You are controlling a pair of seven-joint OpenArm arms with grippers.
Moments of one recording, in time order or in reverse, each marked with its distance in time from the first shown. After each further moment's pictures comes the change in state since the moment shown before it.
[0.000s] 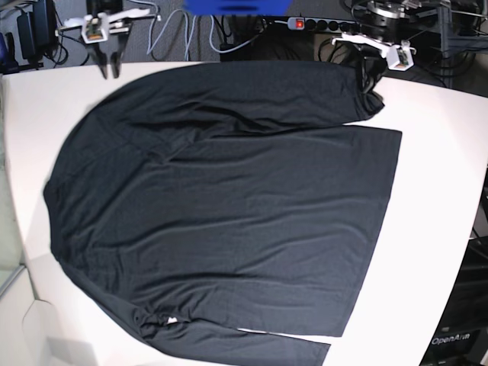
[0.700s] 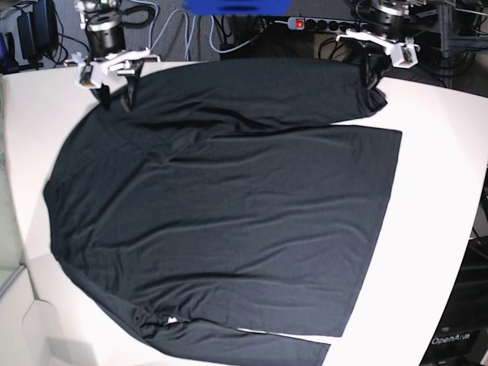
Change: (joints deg) left arm 0.3 -2.2 0.0 0.4 0.2 -0.3 0.4; right arm 11.0 -0.2 0.7 1.2 15.6 7.2 -20.5
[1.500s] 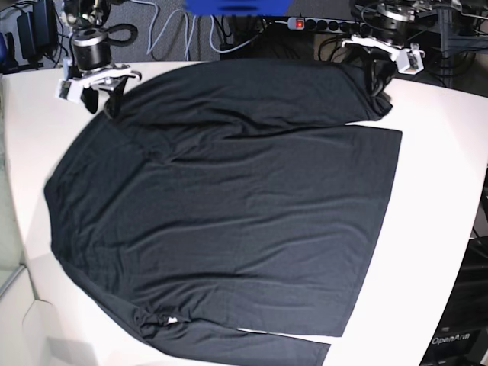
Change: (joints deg) left arm -1.4 -1.2 0.1 1.7 -0.3 0.1 0.0; right arm 3.3 0.0 5.0 -0.1 9.1 0.0 -10.7
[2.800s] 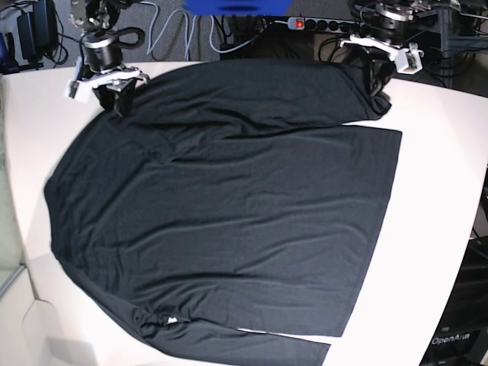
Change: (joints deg) left arm 0.0 0.4 -0.1 0.0 0.0 0.0 0.0; right arm 2.8 0.2 -3.1 -4.9 7.5 0.2 -0.2
